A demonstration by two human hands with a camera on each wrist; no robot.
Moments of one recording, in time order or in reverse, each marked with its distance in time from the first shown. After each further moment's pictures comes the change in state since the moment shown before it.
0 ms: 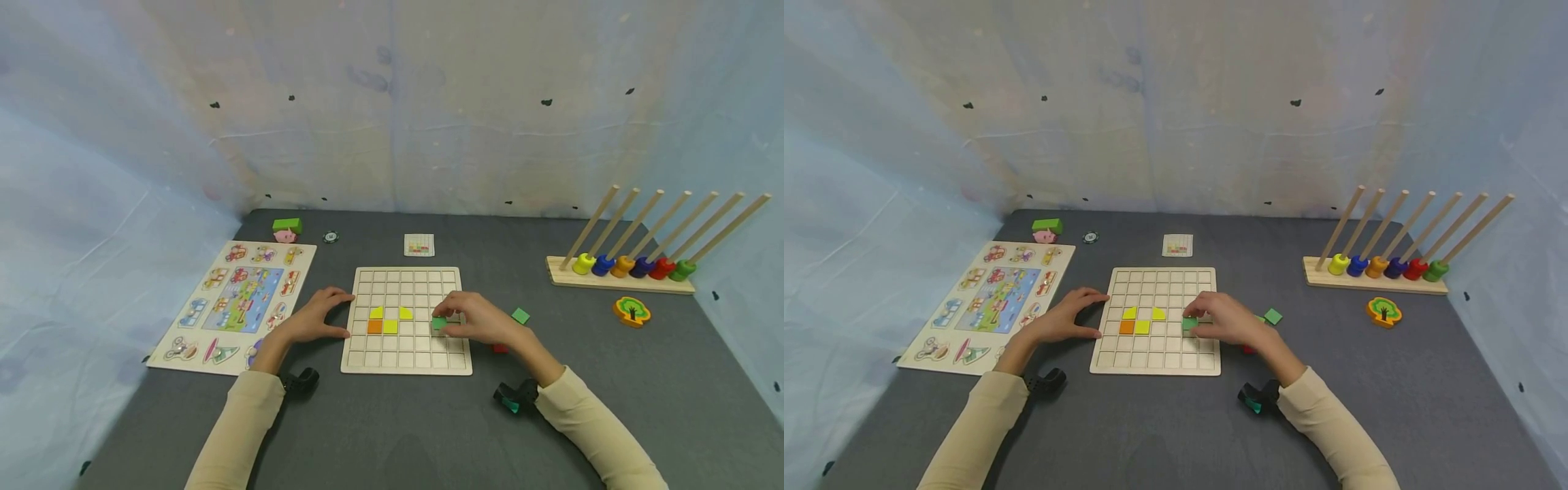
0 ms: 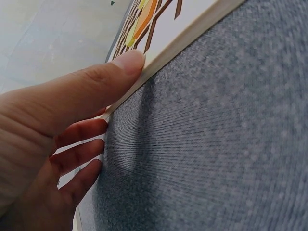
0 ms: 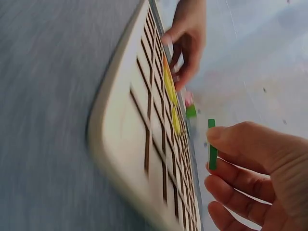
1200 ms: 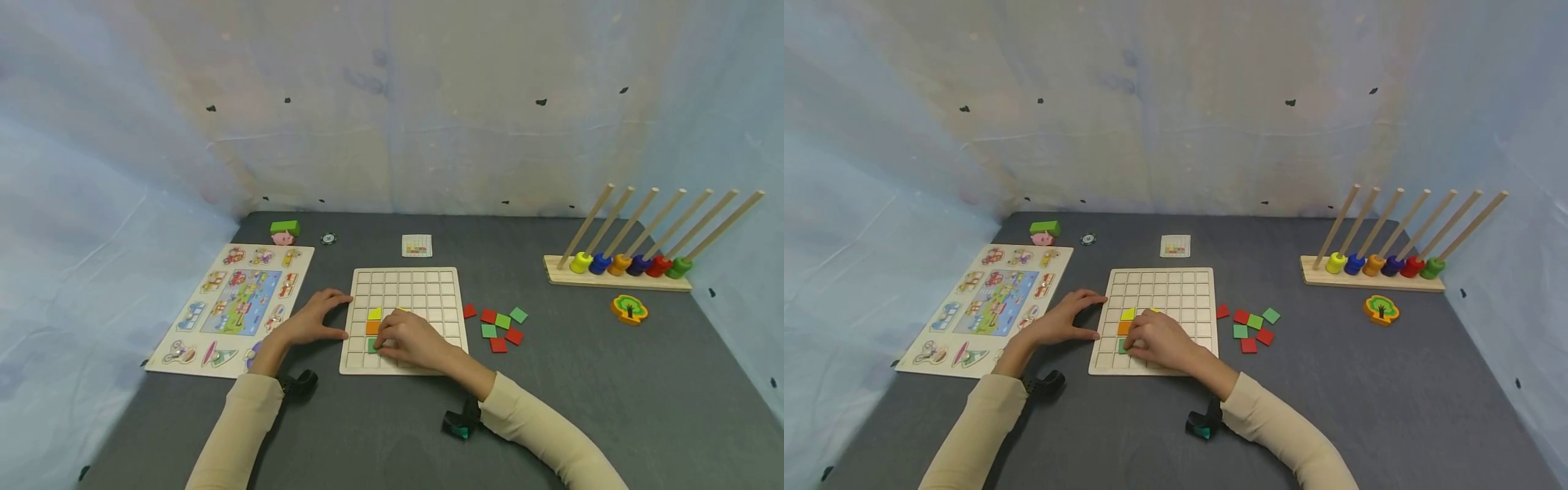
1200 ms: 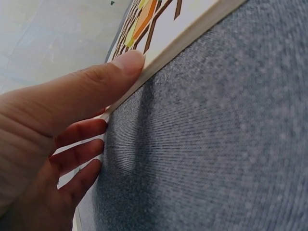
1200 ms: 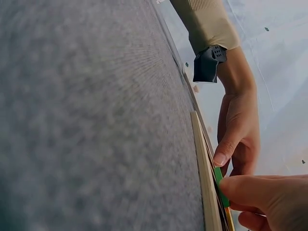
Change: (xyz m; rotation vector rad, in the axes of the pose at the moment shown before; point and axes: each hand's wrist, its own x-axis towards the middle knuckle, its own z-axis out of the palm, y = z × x) left_hand 0.001 -0.002 0.001 -0.040 0.003 0.015; right_hand 0.059 -0.045 0.081 -0.217 0.141 -0.244
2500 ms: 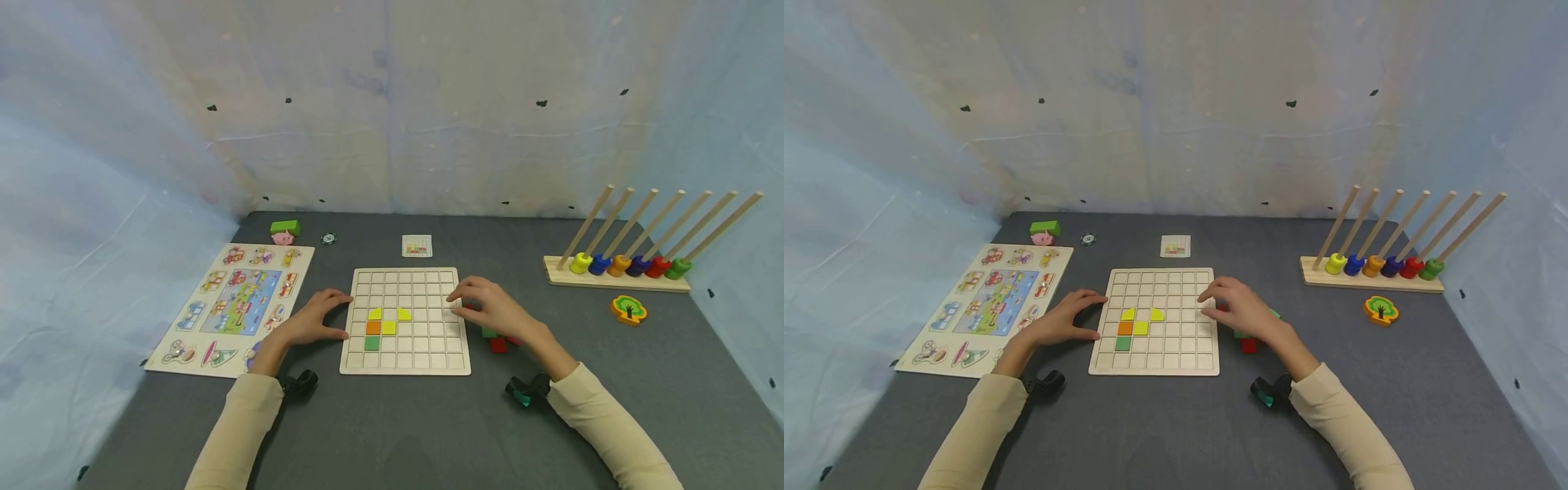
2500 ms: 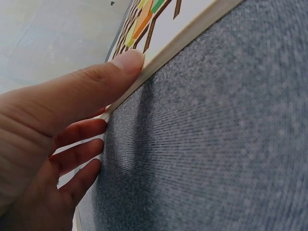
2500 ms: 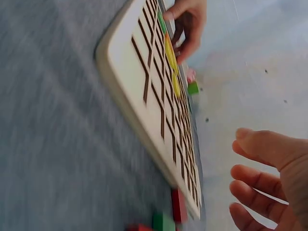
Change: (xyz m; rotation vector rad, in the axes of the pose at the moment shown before) left_hand 0.000 -0.001 0.000 0.013 -0.006 -0.009; right_hand -0.072 0.060 -0.094 0.067 0.037 0.246
